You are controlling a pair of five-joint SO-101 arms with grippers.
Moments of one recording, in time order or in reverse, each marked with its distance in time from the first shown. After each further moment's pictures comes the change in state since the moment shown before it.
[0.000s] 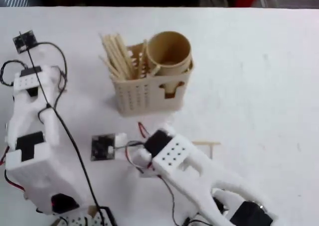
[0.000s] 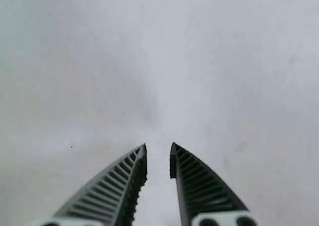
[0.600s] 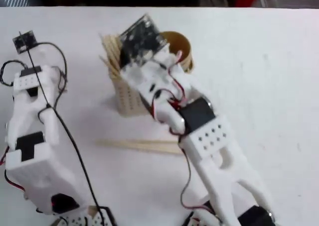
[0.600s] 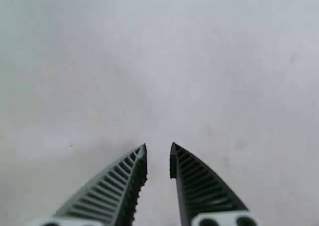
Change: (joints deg) left arm 0.0 0.0 0.0 0.4 0.0; right arm 12.2 -5.5 -32.0 -17.8 -24.9
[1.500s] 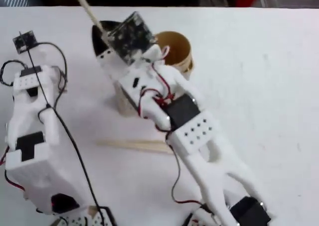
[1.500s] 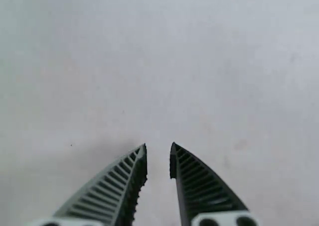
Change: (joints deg) left arm 0.0 0.0 0.0 0.1 0.0; right arm -1.1 6.9 -3.2 -25.0 -8.1
